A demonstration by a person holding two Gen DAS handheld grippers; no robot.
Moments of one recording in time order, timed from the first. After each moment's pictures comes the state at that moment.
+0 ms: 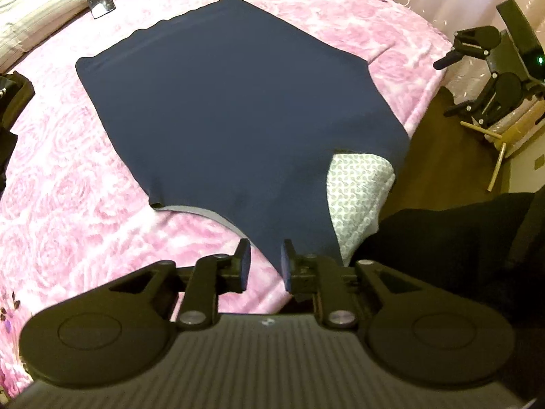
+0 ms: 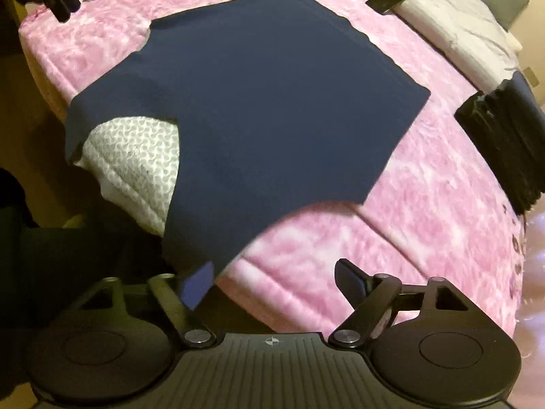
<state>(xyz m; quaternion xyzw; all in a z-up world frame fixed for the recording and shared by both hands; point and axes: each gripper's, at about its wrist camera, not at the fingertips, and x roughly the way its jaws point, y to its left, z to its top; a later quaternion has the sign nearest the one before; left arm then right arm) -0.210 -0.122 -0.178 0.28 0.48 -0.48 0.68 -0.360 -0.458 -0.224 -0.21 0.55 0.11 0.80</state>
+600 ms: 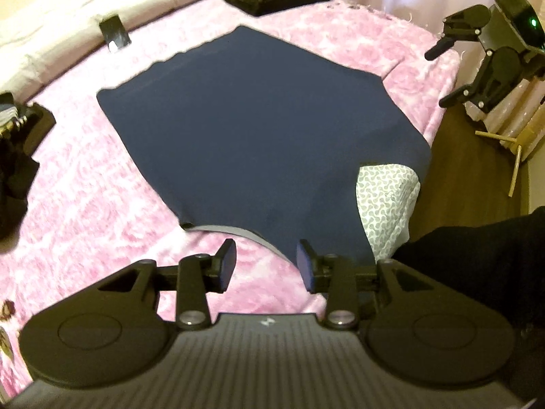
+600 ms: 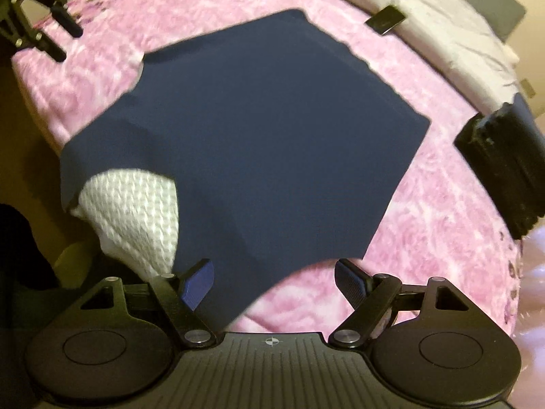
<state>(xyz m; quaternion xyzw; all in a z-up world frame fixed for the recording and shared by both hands) -0.207 -0.088 -0.181 0.29 0.40 -0.49 0.72 -0.329 -0.416 -0.204 -0.21 0.52 0.09 0.82</state>
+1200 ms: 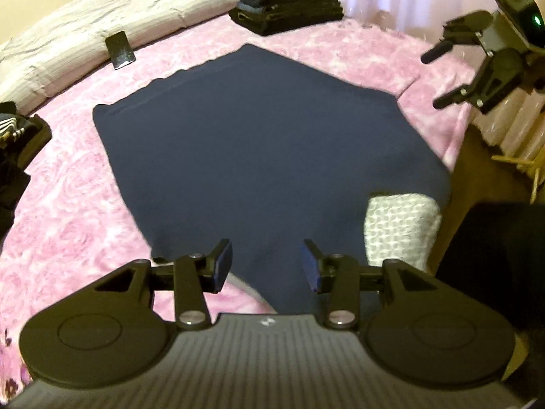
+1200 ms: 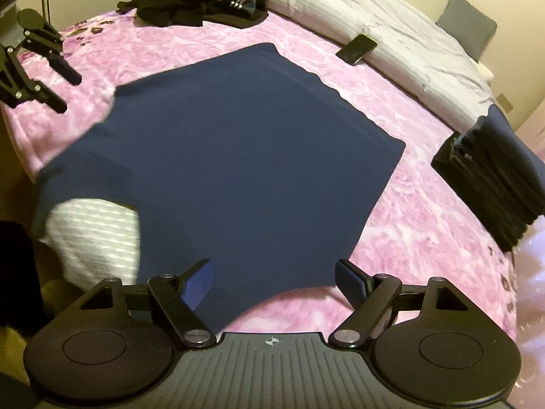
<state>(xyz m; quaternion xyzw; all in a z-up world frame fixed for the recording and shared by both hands) -0.221 -0.142 -0.240 0.27 0.36 -0.47 0.76 -0.316 -0.468 -0.239 -0.19 0.45 0.10 0.87</state>
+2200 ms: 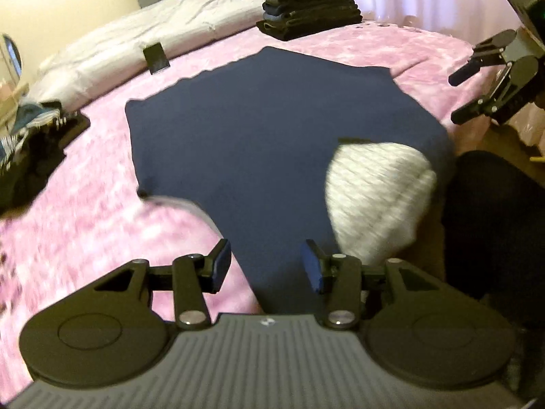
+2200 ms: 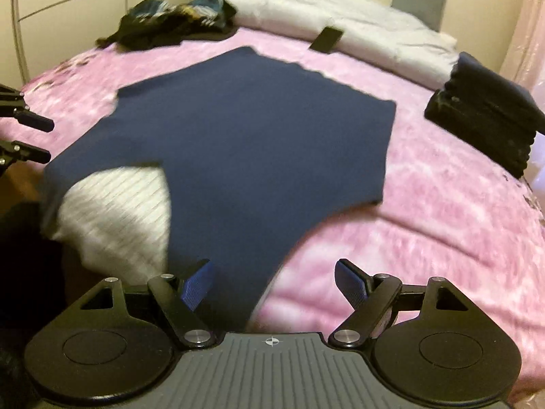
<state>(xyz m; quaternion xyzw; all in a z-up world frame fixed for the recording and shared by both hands) -0.343 -0.100 -0.279 0.26 0.31 -0.40 0.82 -0.413 -0.458 -0.284 -0.10 0.42 0.06 0.90</state>
